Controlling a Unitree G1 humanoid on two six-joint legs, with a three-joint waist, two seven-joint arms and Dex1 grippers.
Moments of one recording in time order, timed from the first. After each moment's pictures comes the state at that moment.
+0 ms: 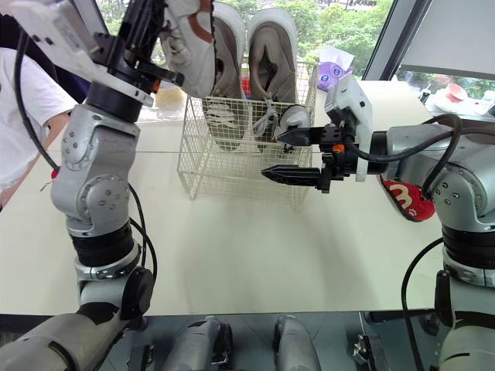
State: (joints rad) left arm -0.85 0.14 0.14 -0.37 -0.41 0.33 -0.20; right arm -0.80 -0.90 -0.08 -0.32 0.88 1.04 0.90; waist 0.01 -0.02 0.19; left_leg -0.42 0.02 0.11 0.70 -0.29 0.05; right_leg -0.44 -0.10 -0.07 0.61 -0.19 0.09
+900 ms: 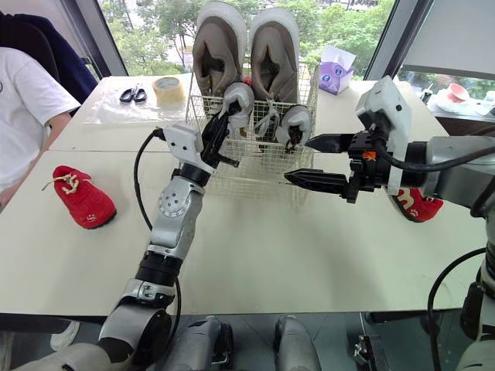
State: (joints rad) left arm -0.59 -0.03 -0.02 0.18 -0.14 -0.20 -0.21; right arm -0.69 -1.00 -0.29 -0.45 1.07 1.23 0.73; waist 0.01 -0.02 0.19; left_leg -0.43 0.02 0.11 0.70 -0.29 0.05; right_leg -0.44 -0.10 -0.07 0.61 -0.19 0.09
